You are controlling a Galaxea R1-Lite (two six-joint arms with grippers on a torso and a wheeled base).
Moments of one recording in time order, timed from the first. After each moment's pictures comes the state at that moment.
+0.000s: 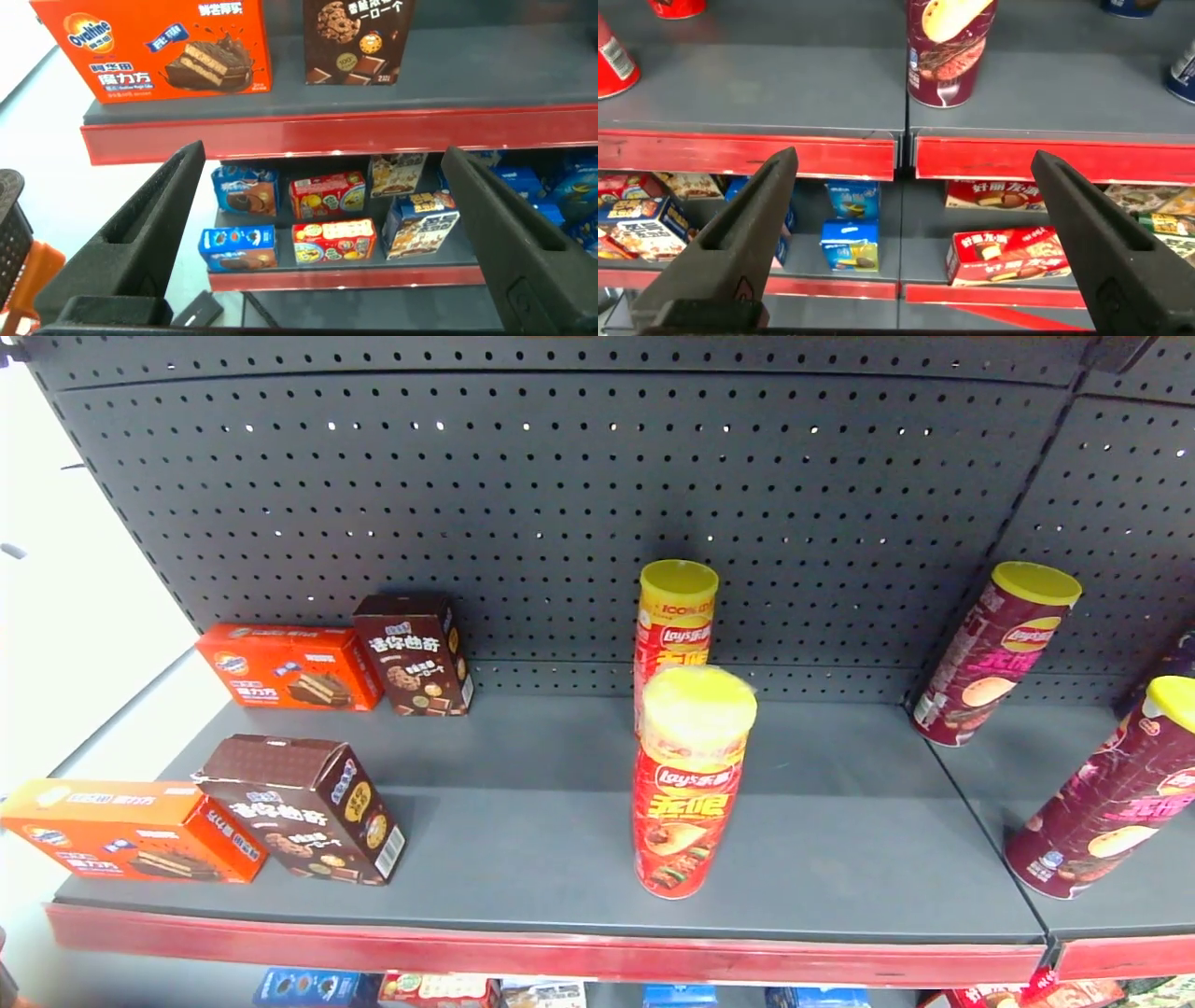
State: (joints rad) left arm 0.00 0.00 0.00 0.00 -0.04 0.03; right arm 0.01 0.01 0.00 0.00 -0.01 0.00
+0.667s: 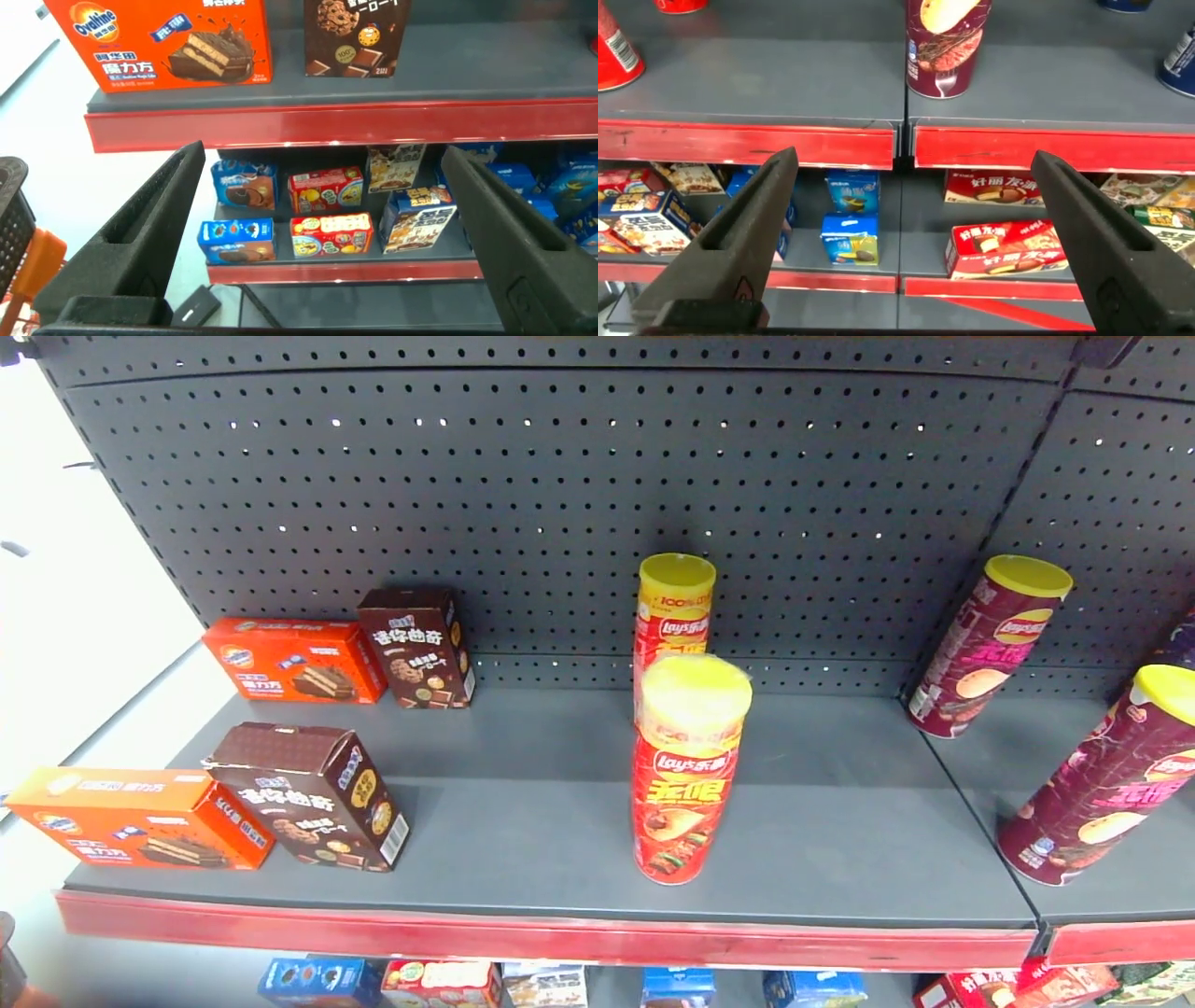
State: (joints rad) left arm 0.00 0.00 0.00 0.00 -0.04 0.02; right arm 0.01 0.01 0.00 0.00 -0.01 0.00
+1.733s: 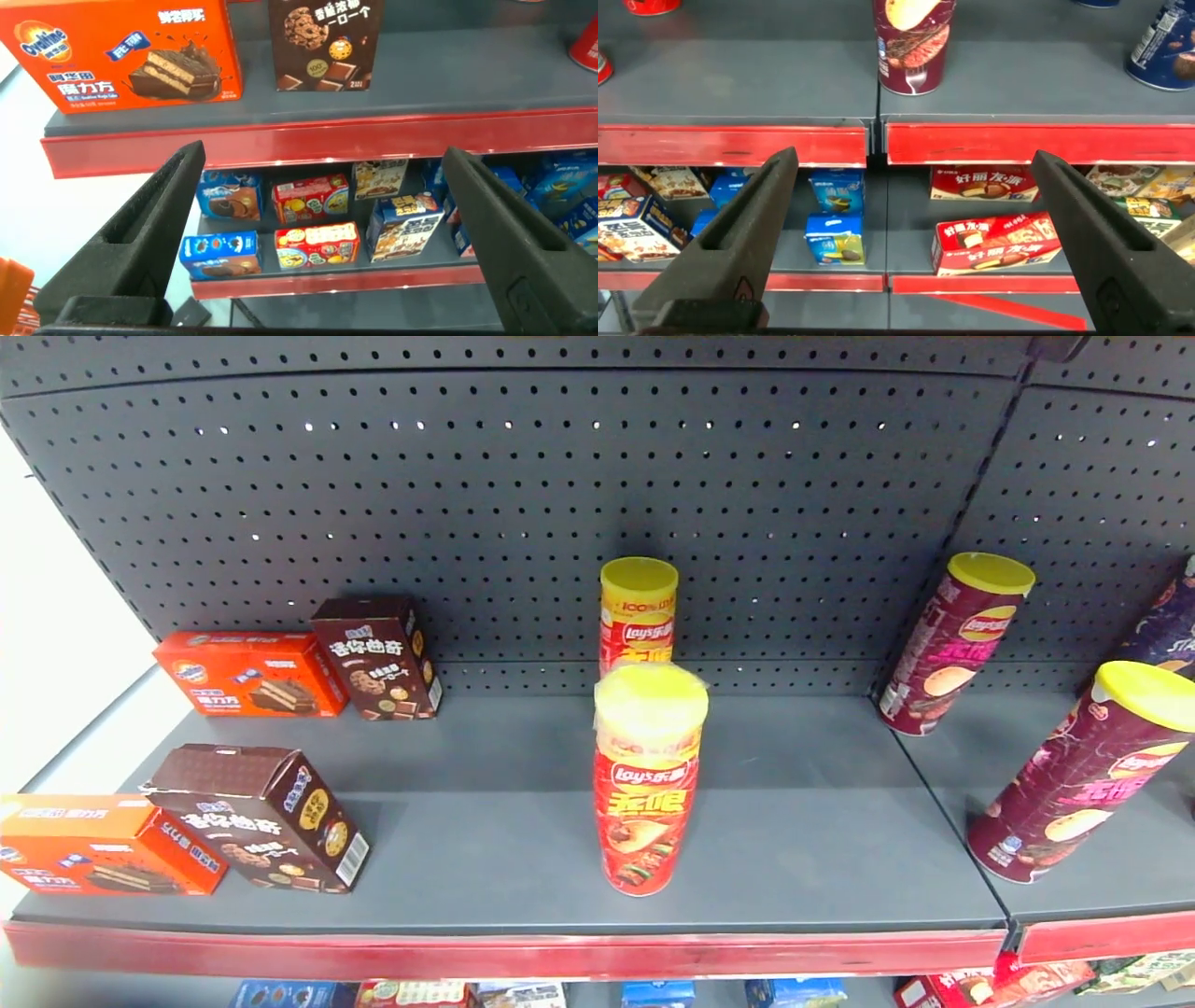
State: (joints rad) left arm 0.00 0.00 0.00 0.00 -0.04 0.02; right arm 0.01 0.01 0.00 0.00 -0.01 0.00
